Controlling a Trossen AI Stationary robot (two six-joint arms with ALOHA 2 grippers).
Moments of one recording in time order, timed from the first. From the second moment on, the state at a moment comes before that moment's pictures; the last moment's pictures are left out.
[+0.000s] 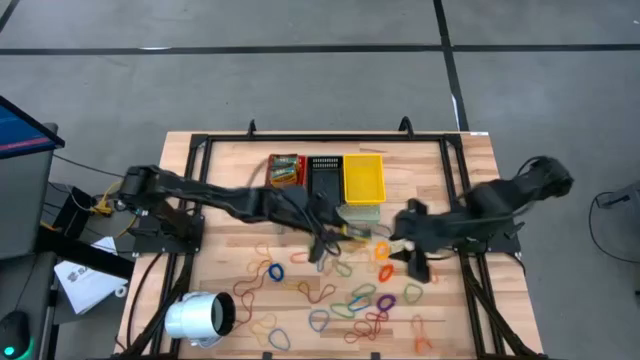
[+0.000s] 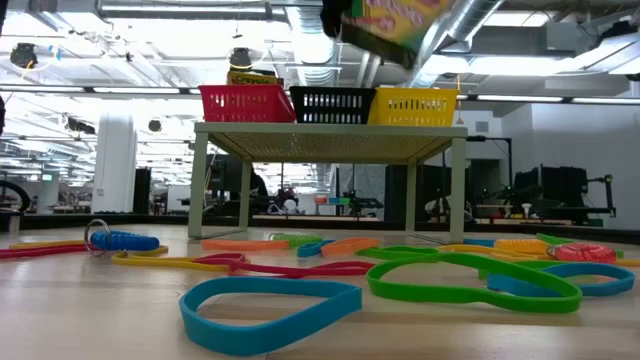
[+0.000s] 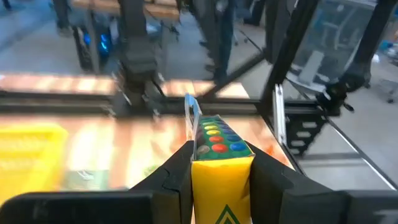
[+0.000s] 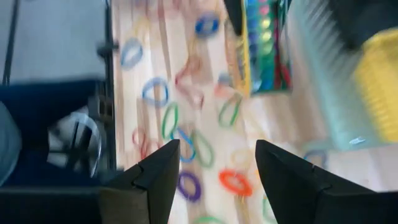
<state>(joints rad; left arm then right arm) -0.12 1.61 1.23 0.14 0.07 -0.10 0.49 1.34 1.56 -1.16 0.24 0.62</state>
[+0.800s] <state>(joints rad) 0.00 0.91 0.38 0.75 -0.24 0.23 0.88 1.25 1.56 -1.16 0.88 0.71</state>
